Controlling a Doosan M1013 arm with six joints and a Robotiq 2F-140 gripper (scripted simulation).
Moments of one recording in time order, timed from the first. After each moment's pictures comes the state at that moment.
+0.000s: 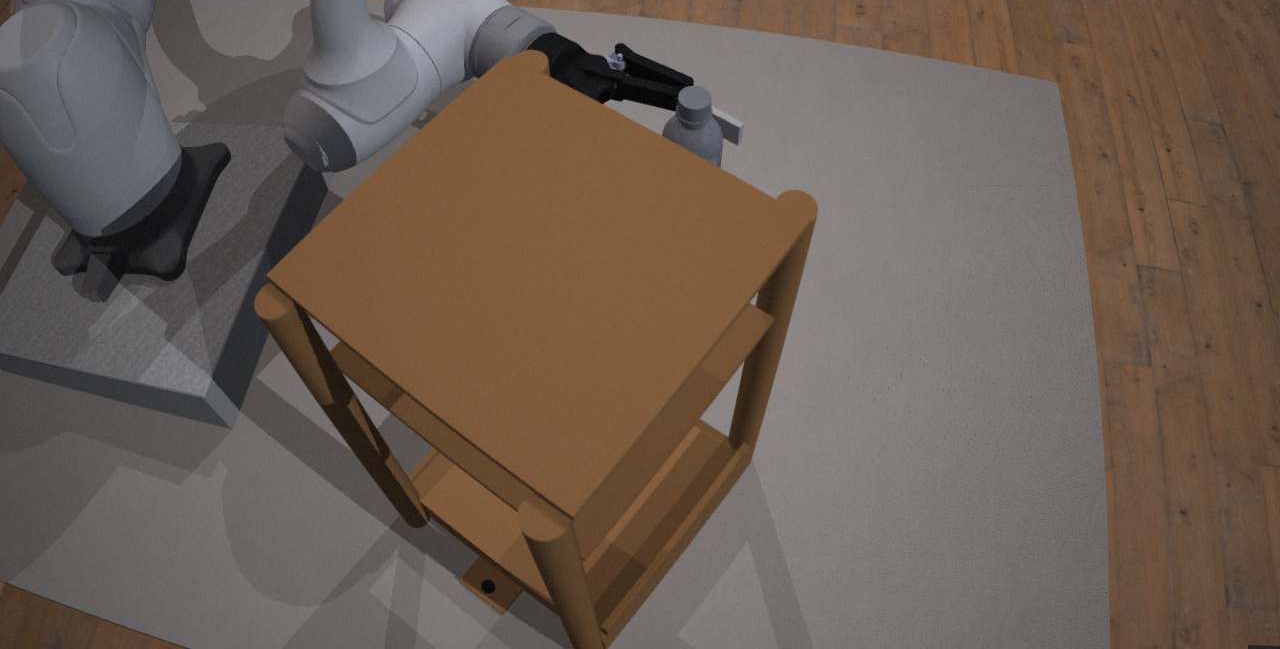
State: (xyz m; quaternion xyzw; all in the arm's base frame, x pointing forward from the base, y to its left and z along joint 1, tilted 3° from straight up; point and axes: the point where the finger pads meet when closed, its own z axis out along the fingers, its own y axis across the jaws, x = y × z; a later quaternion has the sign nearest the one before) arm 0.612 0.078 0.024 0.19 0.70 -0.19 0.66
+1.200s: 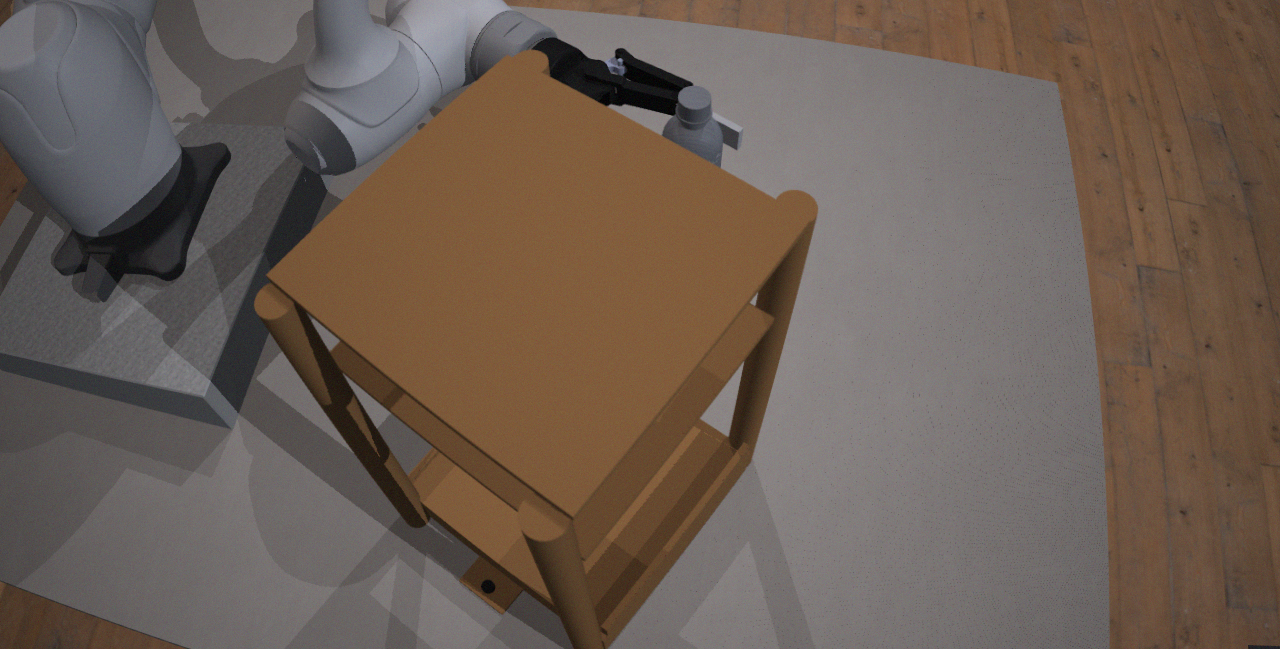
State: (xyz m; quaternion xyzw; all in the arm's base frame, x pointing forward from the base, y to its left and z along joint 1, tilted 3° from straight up) arm 0.612 0.078 0.017 0.19 0.70 -0.19 0.66
